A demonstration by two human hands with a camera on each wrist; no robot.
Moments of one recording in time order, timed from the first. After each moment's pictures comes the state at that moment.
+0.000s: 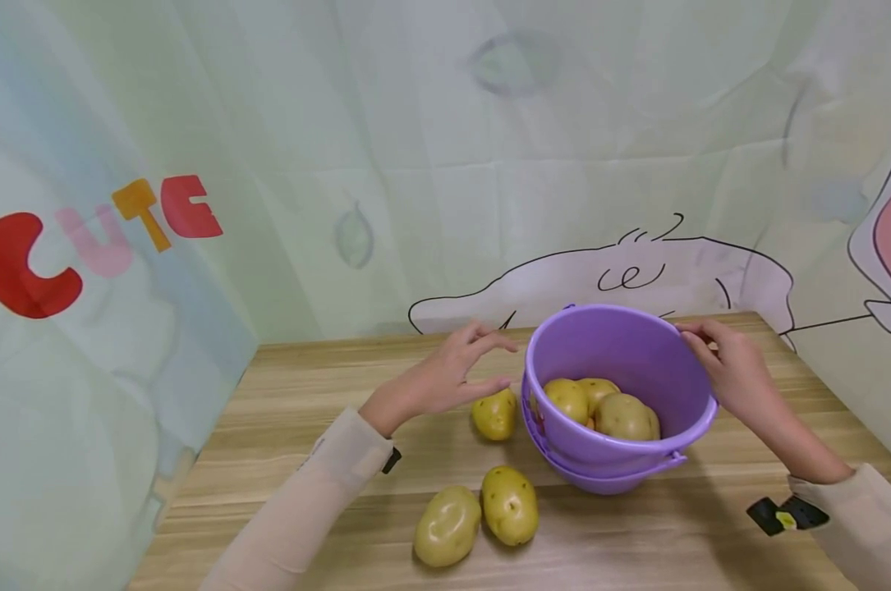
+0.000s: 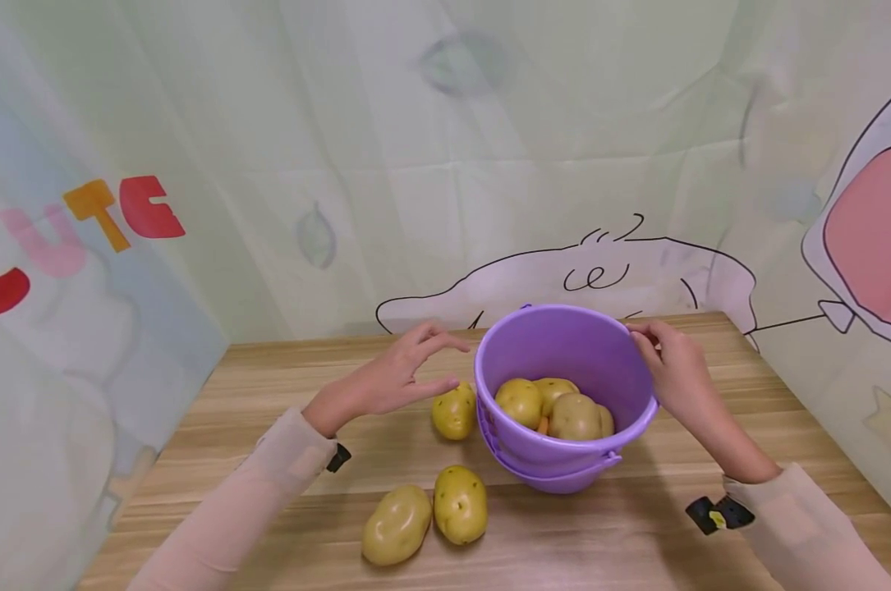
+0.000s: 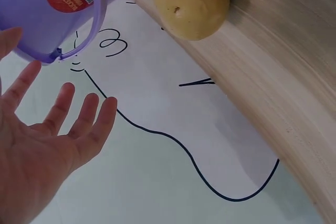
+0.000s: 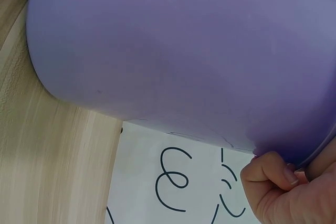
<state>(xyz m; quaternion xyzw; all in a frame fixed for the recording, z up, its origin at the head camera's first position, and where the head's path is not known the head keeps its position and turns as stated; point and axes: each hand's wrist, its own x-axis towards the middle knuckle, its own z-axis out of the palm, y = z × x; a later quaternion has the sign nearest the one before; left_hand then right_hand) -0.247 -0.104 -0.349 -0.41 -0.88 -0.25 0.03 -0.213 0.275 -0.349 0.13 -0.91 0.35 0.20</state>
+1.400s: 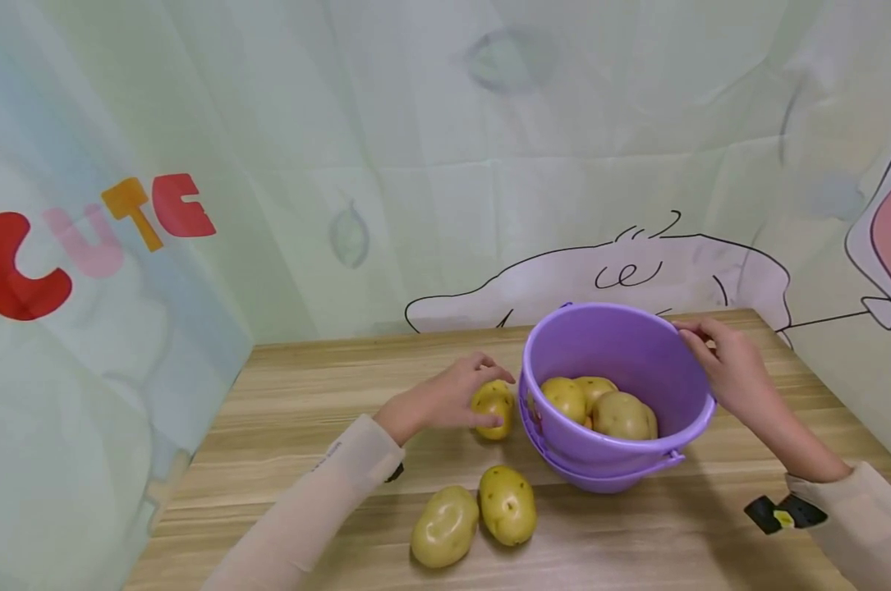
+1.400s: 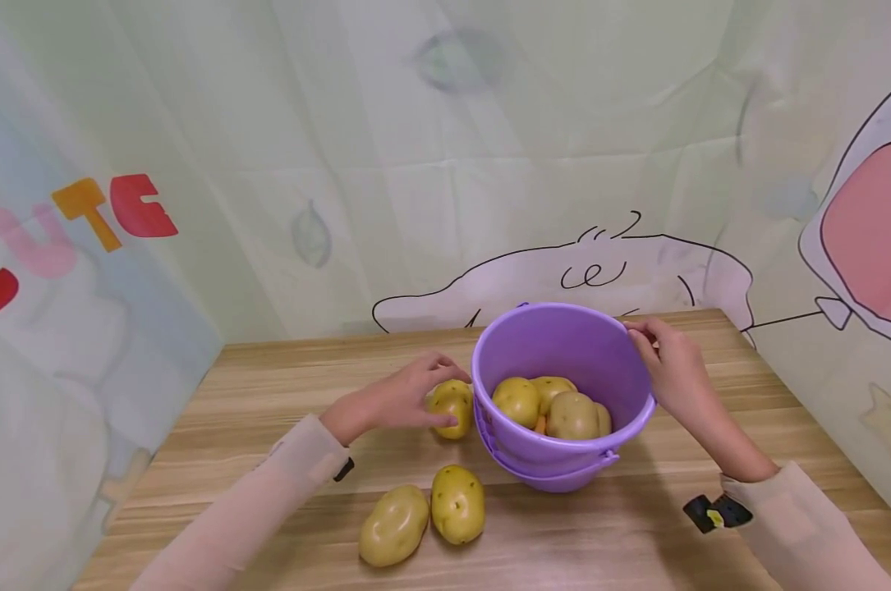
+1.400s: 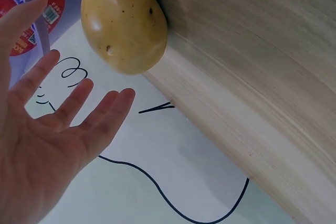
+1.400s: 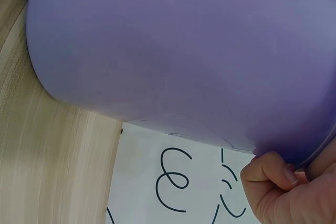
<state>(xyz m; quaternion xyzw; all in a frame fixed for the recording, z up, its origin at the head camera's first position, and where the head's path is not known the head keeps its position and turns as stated) -0.256 -0.097 -0.388 -0.38 -0.90 -0.19 -0.09 -0.216 0.277 -0.351 0.13 -0.91 0.35 0.21</state>
